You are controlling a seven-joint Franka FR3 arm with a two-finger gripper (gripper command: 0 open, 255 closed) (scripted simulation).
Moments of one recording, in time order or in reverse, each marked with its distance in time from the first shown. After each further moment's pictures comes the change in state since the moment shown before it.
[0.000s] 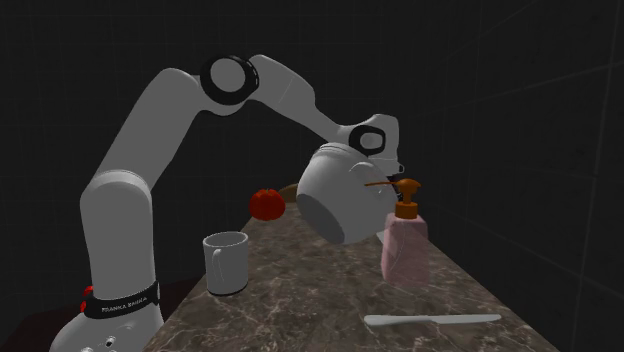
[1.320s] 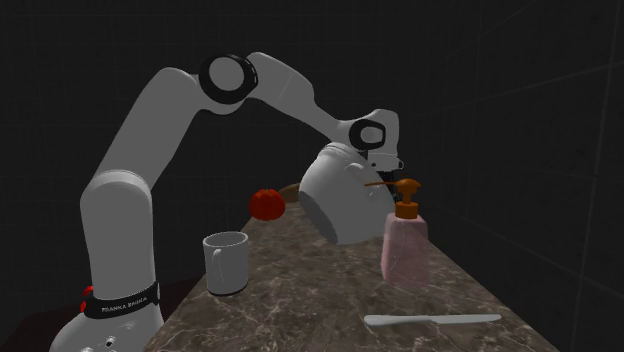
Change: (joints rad) arm 0.005 -0.010 -0.003 0.028 -0.007 -0.062 0.008
